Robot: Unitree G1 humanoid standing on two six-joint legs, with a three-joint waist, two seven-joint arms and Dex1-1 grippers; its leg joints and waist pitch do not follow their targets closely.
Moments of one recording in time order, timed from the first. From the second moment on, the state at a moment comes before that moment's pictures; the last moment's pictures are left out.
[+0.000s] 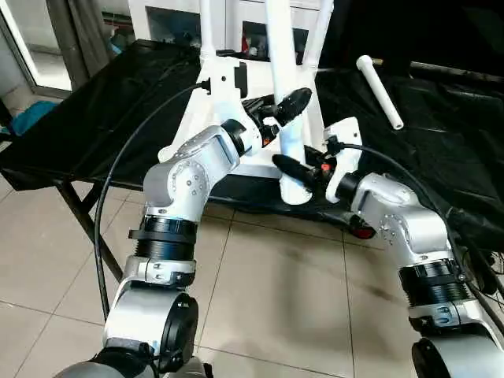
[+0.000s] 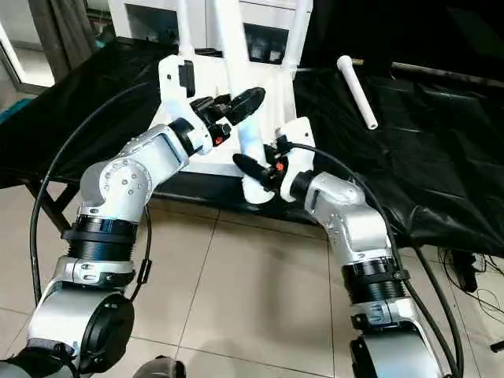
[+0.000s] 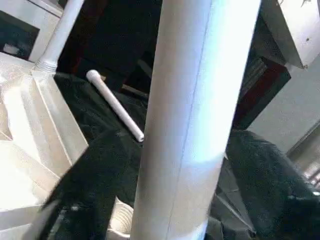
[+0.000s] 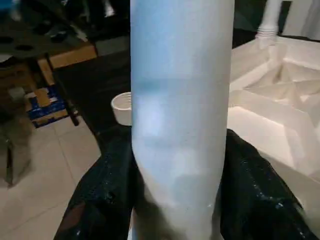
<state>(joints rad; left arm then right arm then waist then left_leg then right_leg) -0.86 -0.03 0.14 0.29 -0.54 0.65 -0.30 -0.60 -0.24 0.07 0.28 0.33 0.43 0.65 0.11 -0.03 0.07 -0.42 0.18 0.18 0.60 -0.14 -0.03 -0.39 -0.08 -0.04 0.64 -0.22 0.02</state>
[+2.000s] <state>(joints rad) -0.87 0.13 -0.03 0.25 -0.55 0.73 -0.68 -0.62 -0.41 0.05 0.22 0.51 0.70 1.01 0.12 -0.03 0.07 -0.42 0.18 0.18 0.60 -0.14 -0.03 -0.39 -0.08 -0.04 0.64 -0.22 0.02</state>
